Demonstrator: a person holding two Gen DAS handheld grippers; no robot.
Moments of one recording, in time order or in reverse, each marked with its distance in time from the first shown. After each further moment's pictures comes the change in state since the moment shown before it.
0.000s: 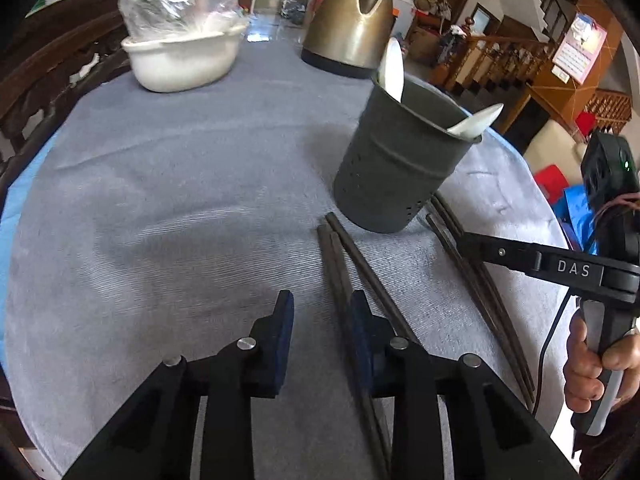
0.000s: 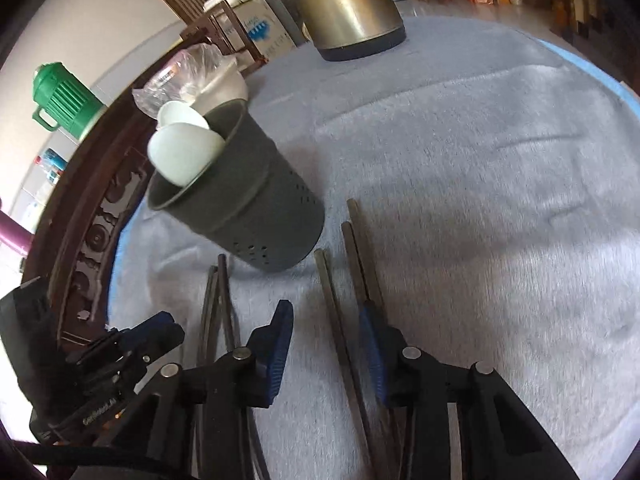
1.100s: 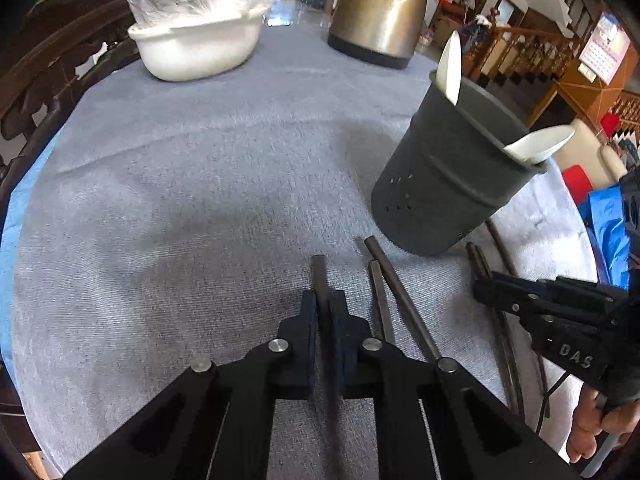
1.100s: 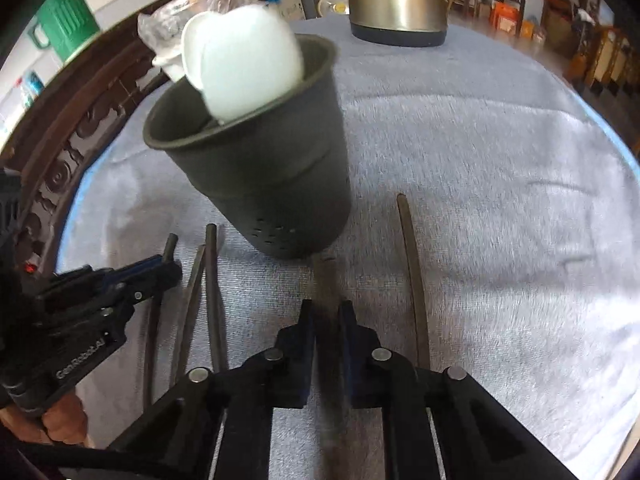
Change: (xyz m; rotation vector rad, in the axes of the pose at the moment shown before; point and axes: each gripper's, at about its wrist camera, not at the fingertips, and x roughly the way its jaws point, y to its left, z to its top) left arm 0.029 0.009 0.033 -0.037 0.037 0.079; right arm 0.027 0.044 0.006 -0.171 0.079 -0.159
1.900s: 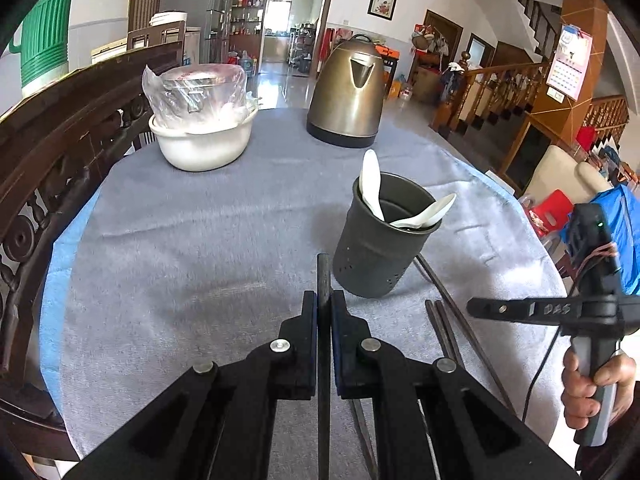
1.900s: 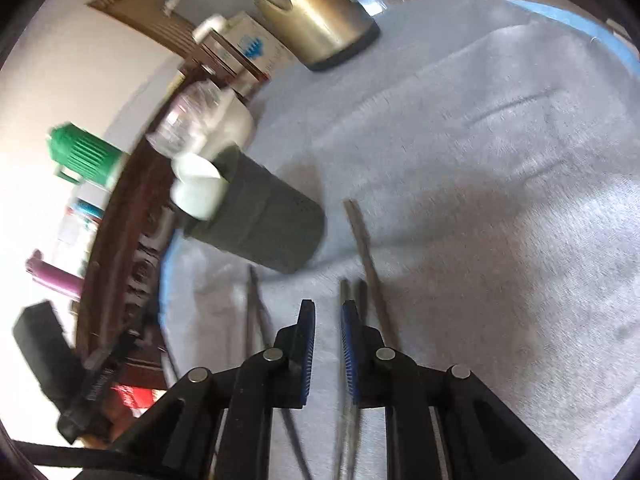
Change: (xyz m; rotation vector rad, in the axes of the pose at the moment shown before) left arm -0.095 -0.025 -0.026 0.064 -0.243 -0.007; right arm -0.054 -0.092 -0.025 0.328 -0.068 0.322
